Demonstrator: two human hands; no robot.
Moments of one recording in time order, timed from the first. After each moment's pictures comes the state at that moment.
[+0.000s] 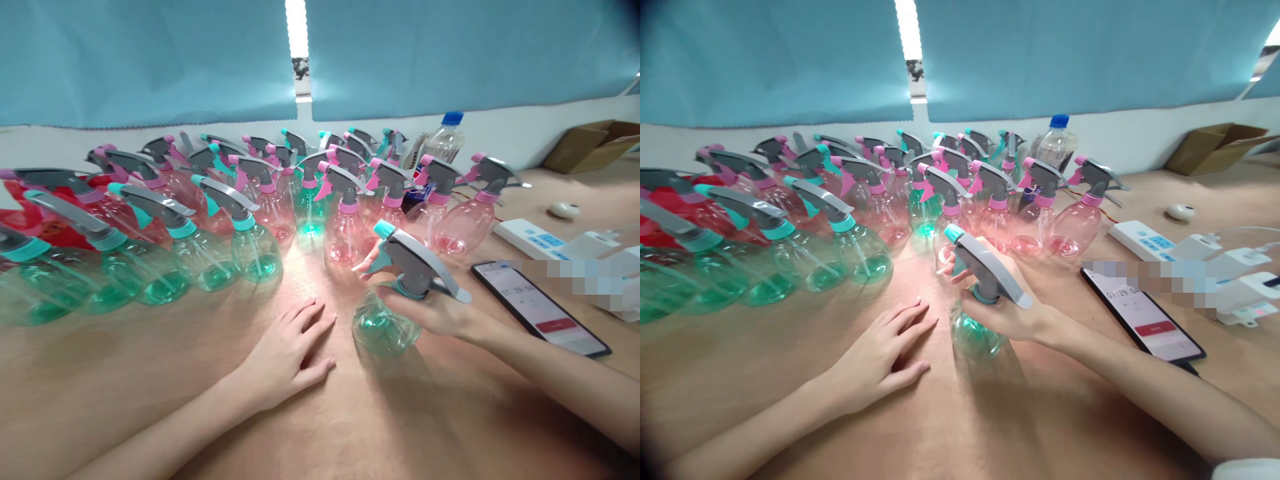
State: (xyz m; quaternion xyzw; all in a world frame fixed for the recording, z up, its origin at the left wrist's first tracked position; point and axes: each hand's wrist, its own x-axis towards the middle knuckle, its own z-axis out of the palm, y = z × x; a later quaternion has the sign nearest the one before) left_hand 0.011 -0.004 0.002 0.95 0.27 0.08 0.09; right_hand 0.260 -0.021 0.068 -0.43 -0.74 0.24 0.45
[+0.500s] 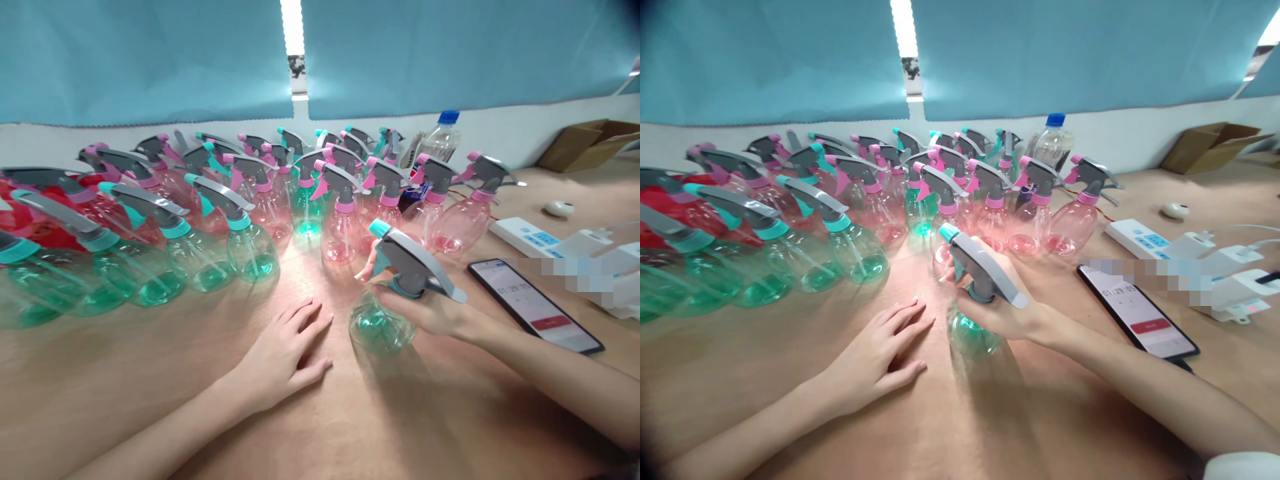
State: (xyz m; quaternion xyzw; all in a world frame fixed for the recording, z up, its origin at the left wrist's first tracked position) left_hand 0.012 -0.004 0.002 0.96 0.27 0.09 0.09; right_hand 0.258 -0.019 0.073 -0.44 -0.75 0.21 0.46
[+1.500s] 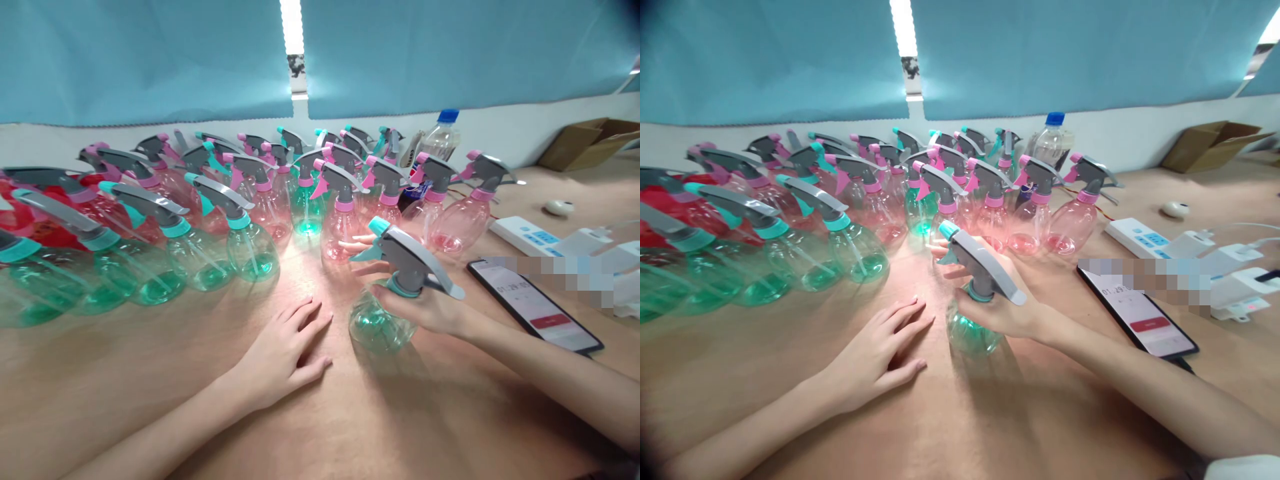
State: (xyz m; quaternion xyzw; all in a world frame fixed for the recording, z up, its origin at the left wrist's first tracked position) left_hand 0.010 -0.006 0.001 0.95 0.27 0.09 0.09; right_hand 0.259 -0.020 0.064 -0.42 -0.73 0.27 0.47
